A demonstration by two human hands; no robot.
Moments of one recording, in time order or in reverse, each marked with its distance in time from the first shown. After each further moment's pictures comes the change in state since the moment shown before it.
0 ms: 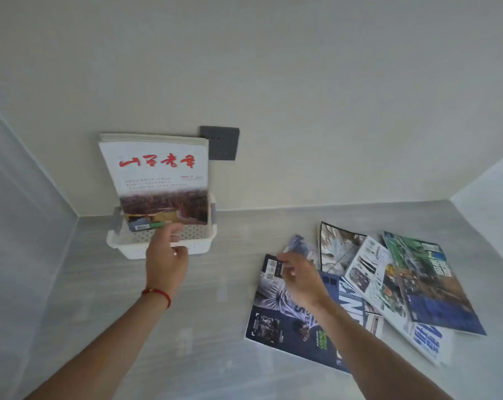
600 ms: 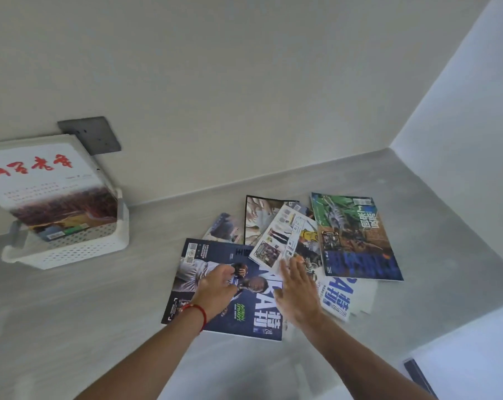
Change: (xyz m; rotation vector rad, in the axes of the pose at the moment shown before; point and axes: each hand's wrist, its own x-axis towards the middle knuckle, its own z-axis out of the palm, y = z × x) left_hand -0.168 0.107 0.216 0.210 -0.755 -0.224; right_hand -0.098 0.191 -0.069 -0.431 -0.124 0.179
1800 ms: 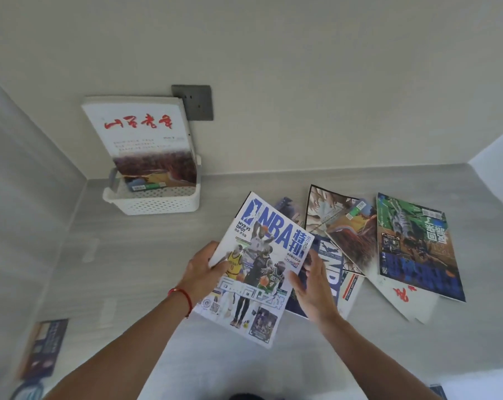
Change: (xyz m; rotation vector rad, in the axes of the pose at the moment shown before) left_hand -0.063 -0.105 -0.103 -0.271 0.191 0.041; right_hand -0.029 -0.092 0.017 0.662 0.129 -0.126
